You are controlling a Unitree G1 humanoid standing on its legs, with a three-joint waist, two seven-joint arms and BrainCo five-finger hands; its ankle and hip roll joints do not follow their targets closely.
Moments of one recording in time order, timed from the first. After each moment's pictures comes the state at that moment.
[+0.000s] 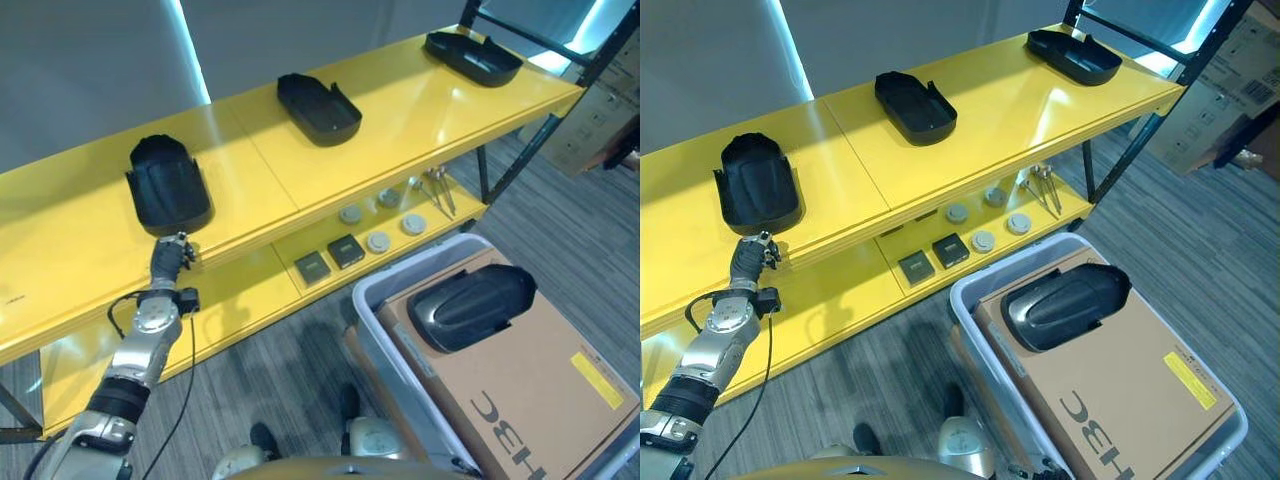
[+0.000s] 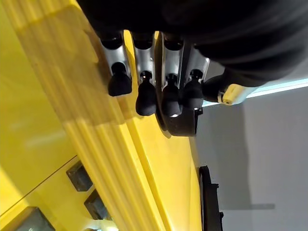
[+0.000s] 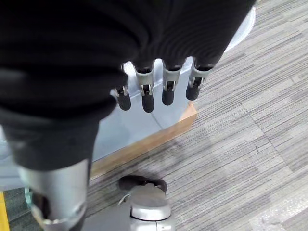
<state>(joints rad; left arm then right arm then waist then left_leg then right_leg) -0.24 0.49 -0.18 0.33 -0.45 -0.05 0.34 0.29 -0.34 0.14 0.80 0.15 0.09 -0.13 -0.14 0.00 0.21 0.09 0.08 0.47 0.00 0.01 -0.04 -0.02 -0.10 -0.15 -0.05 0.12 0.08</state>
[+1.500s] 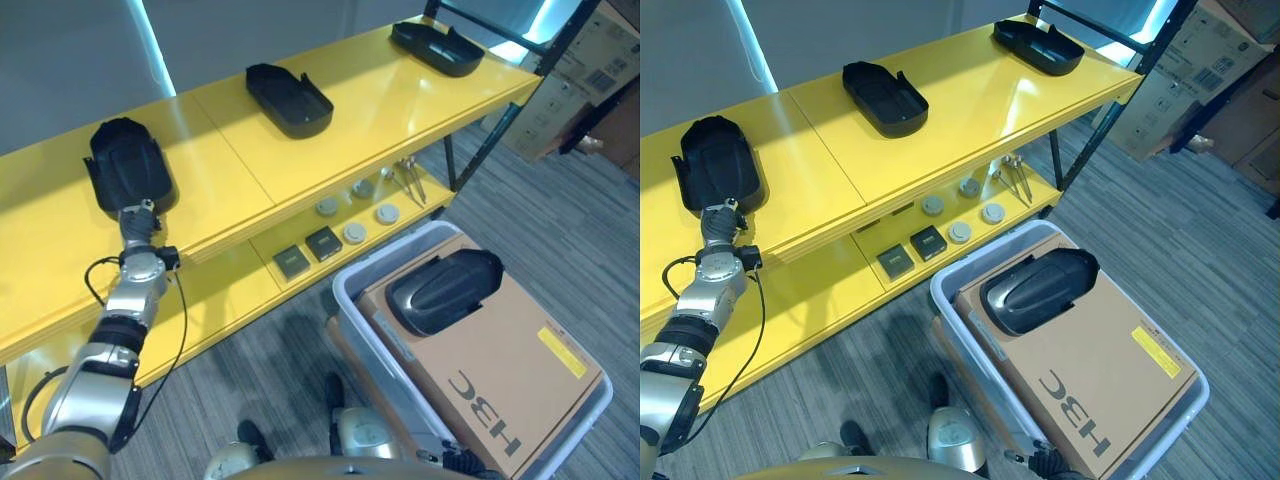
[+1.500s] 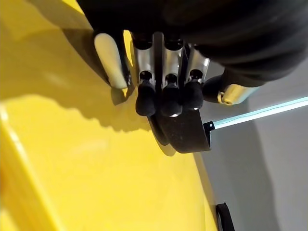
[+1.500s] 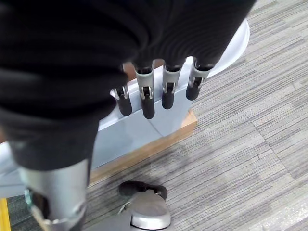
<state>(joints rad) -0.57 0.52 -0.16 0.74 -0.43 -0.01 0.45 0.24 -0.37 0.20 0.80 0.15 0.09 -0.11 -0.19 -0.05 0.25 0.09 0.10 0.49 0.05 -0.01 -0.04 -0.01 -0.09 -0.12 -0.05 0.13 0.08</state>
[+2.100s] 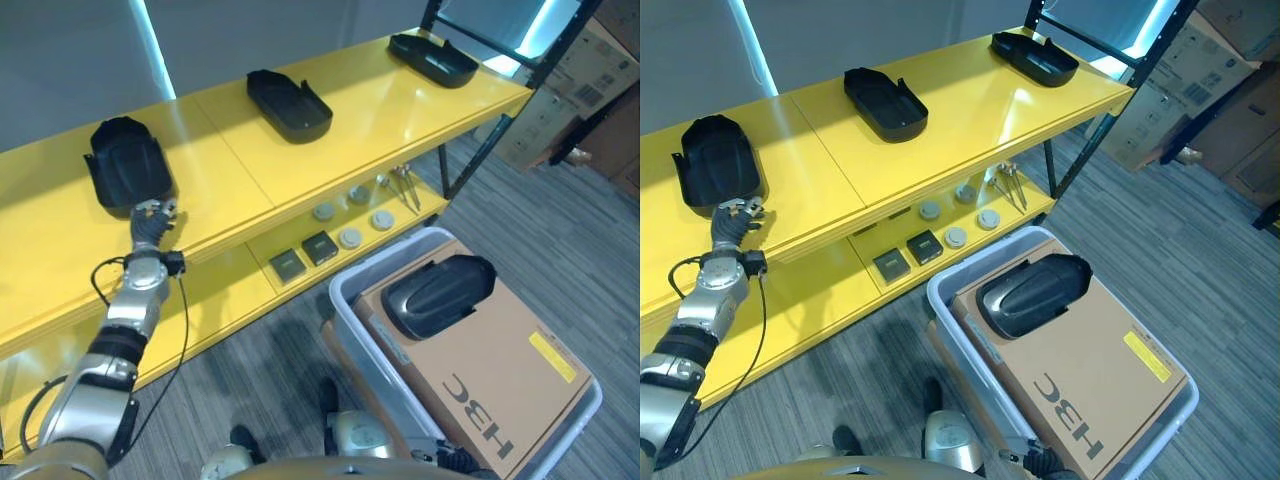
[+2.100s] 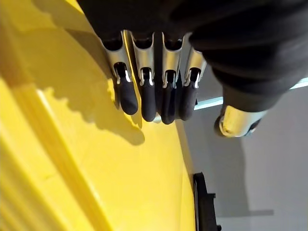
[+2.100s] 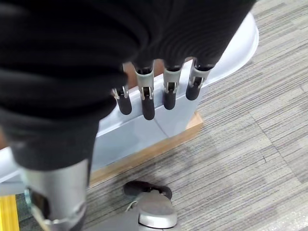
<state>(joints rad) -0.42 0.52 -0.18 0.51 -0.43 -0.07 0.34 0.24 -0.36 0.22 0.79 0.14 0.09 -0.11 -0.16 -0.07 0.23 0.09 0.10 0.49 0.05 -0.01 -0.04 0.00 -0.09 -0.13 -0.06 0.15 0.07</state>
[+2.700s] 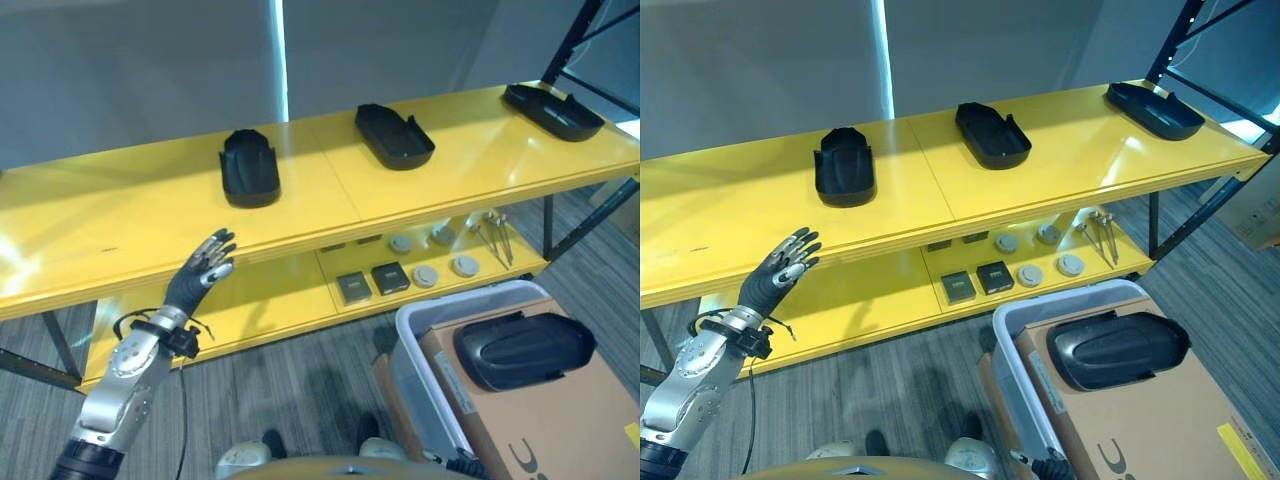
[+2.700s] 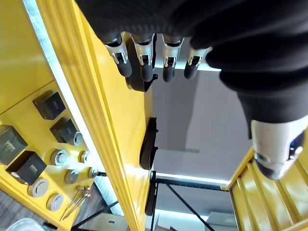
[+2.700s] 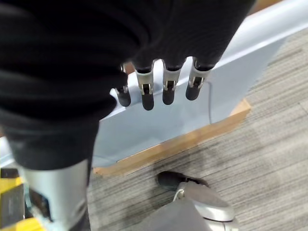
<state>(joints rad) 0.11 0.55 -0.11 -0.19 -0.64 -0.01 -0.20 0.29 -0.28 0.06 0.76 0.25 0.12 -0.26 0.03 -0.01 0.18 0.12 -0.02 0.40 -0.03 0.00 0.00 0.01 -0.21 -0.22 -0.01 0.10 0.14</state>
